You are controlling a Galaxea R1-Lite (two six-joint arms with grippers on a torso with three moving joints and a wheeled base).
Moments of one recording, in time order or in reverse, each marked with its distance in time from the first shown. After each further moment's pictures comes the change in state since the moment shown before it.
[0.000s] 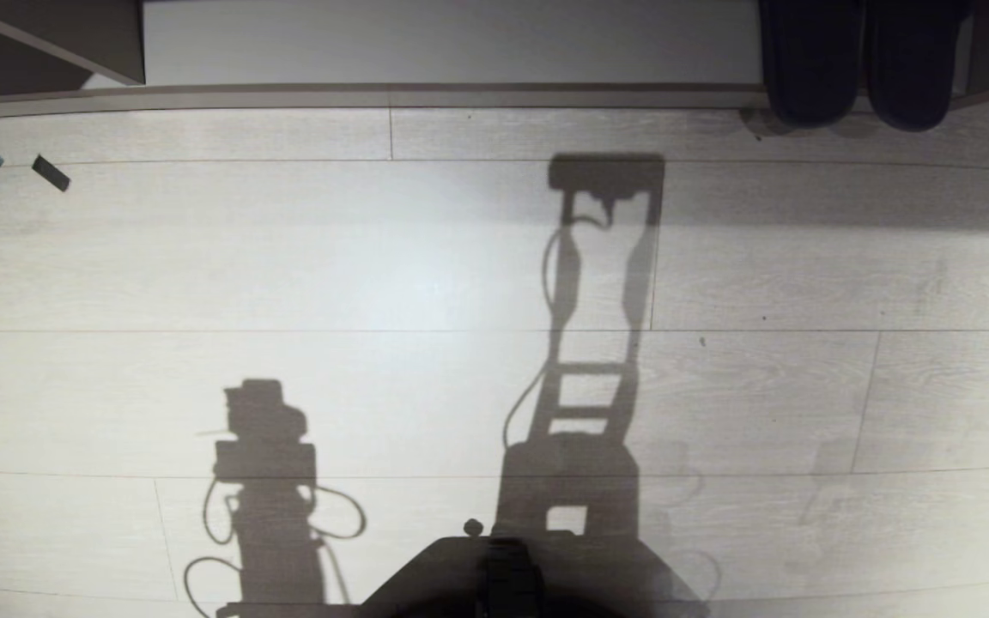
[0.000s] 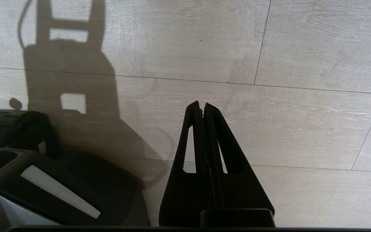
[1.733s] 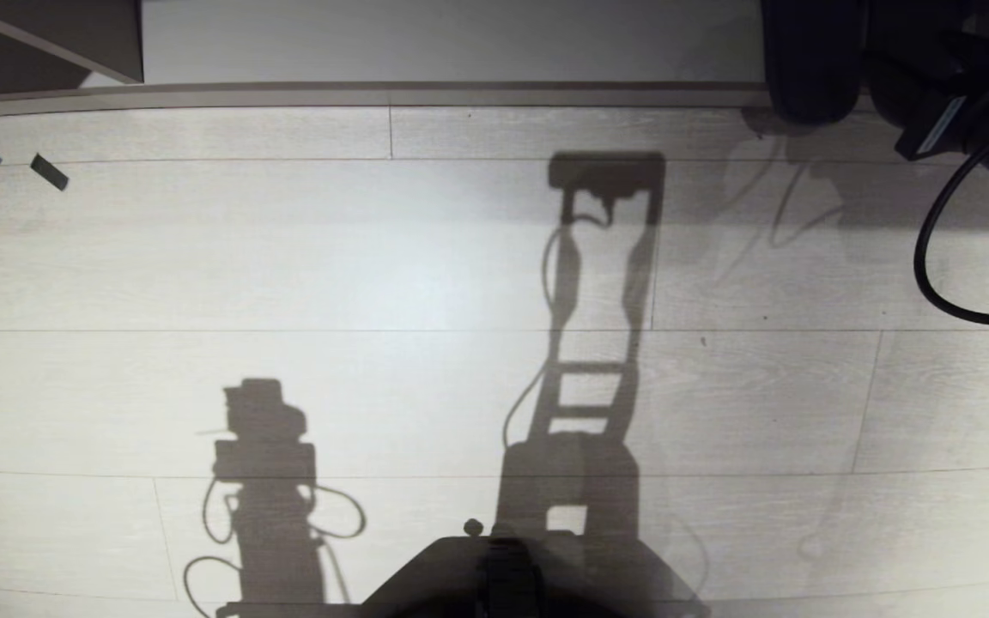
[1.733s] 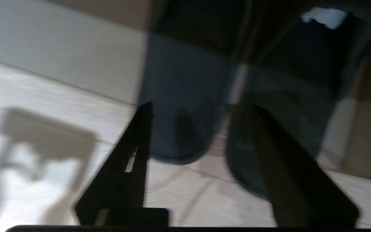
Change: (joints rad) left arm 0.000 0.000 0.000 0.000 0.000 0.000; right arm 0.031 1.510 -1.079 -0.910 0.109 -0.224
